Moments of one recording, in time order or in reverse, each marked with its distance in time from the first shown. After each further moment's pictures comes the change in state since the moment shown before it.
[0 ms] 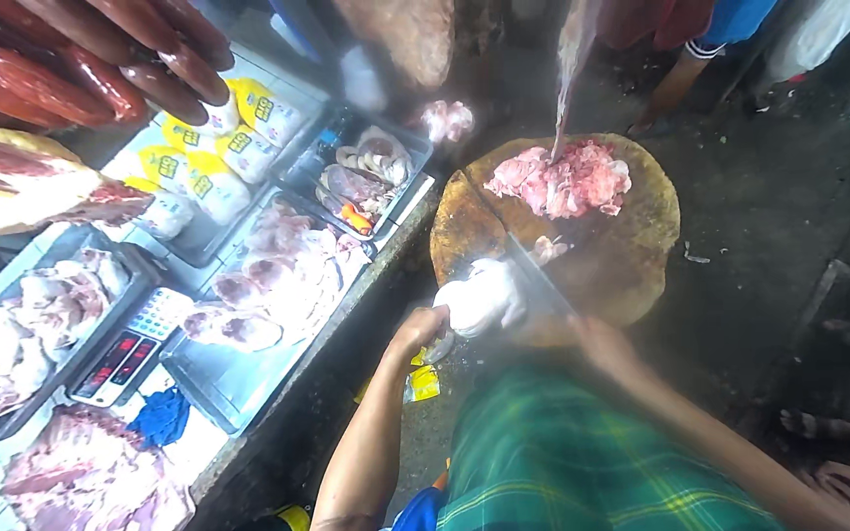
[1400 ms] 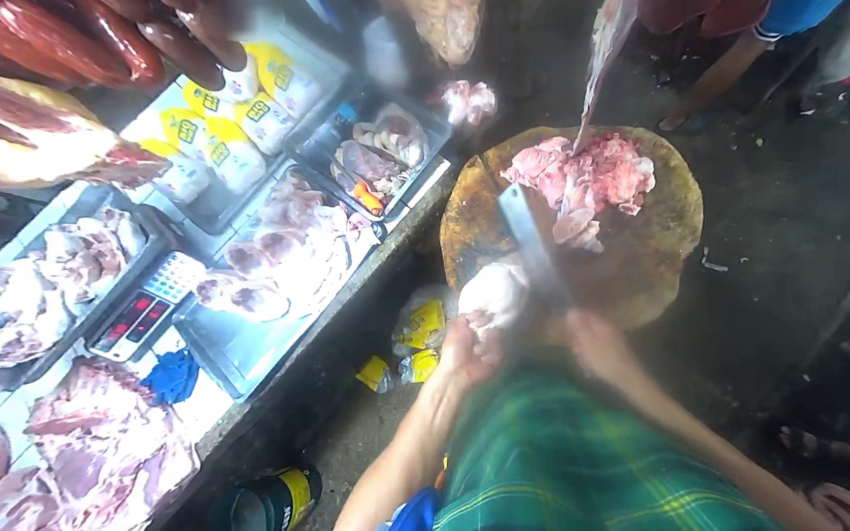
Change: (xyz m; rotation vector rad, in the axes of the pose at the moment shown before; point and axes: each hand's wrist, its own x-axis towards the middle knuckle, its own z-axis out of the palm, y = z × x) left_hand -0.076 0.036 0.085 -1.528 -0.450 -0.130; right_hand -0.024 -0.024 -0.018 0.389 -0.154 -0.160
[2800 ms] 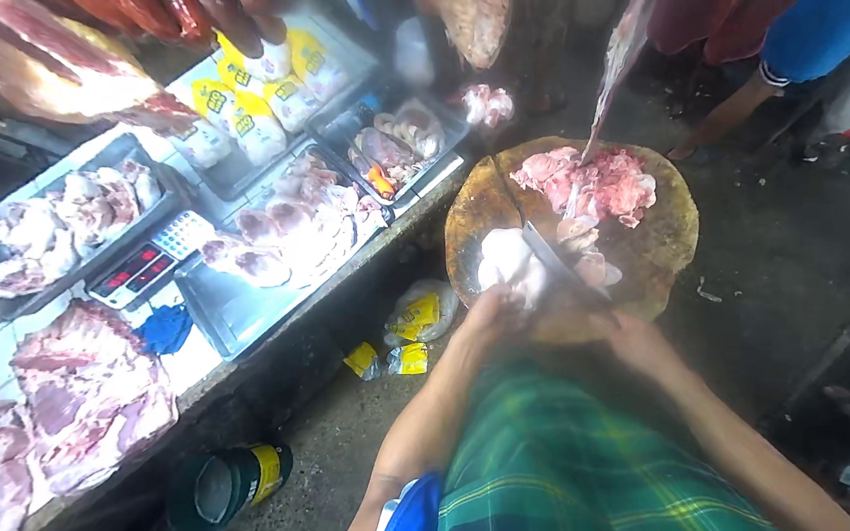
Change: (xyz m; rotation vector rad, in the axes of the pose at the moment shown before) left_hand 0.076 -0.029 0.014 0.444 0.232 0.145; right_hand 0.010 0.041 -0.077 -0.480 0.004 -0.009
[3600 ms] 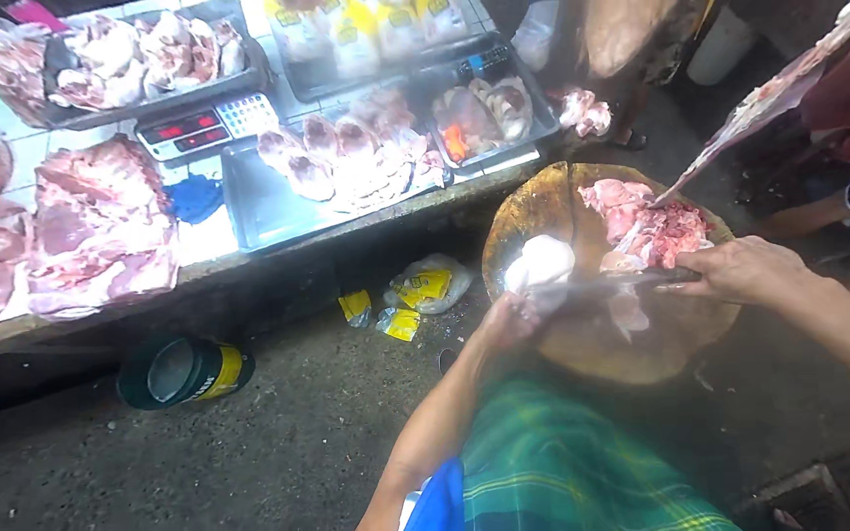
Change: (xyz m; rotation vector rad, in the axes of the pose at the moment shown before) left_hand 0.021 -0.047 -0.039 -0.229 -0.248 0.357; right_hand 0.111 -0.088 -0.179 -1.108 0.081 -0.825
